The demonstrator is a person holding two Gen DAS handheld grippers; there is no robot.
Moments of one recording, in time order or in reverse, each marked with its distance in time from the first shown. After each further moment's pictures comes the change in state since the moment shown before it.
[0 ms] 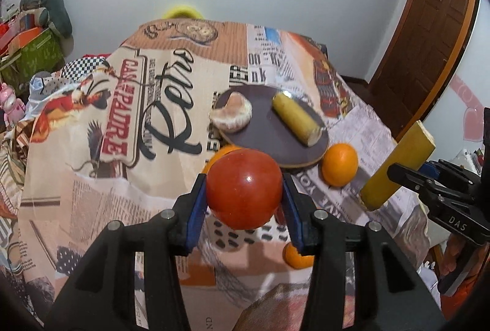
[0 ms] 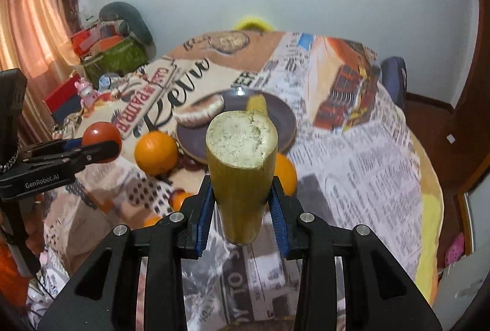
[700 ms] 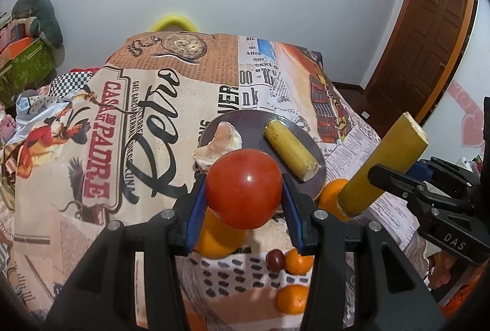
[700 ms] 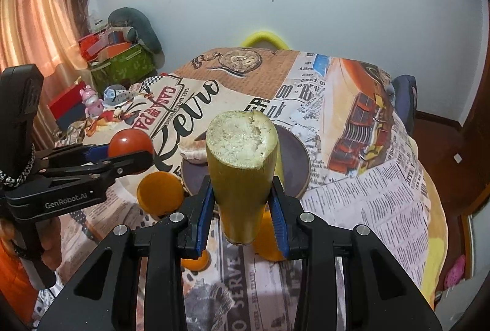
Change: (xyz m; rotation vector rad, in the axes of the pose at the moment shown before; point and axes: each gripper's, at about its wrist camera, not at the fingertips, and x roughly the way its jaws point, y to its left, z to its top) left arm 0.032 -0.008 0.043 0.018 -0.021 -0.022; right arm 0.022 0.008 0.039 -0.046 -0.047 0.032
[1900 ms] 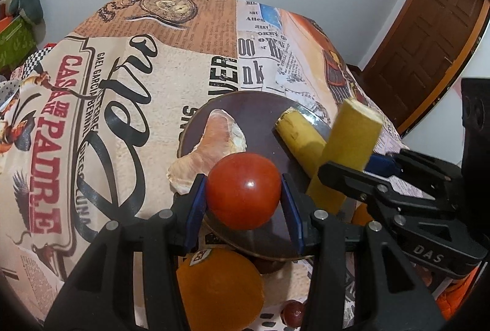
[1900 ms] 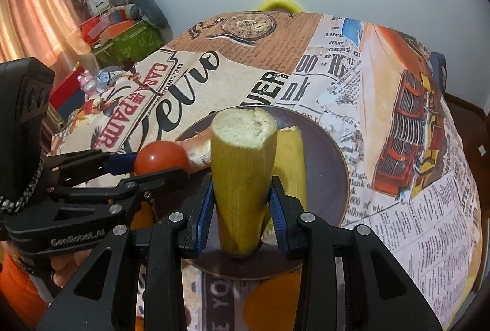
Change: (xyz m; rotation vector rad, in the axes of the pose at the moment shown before) left arm 0.097 0.016 0.020 -0.030 0.149 -0.056; right arm 0.103 -0.020 0.025 0.006 0.140 0.099
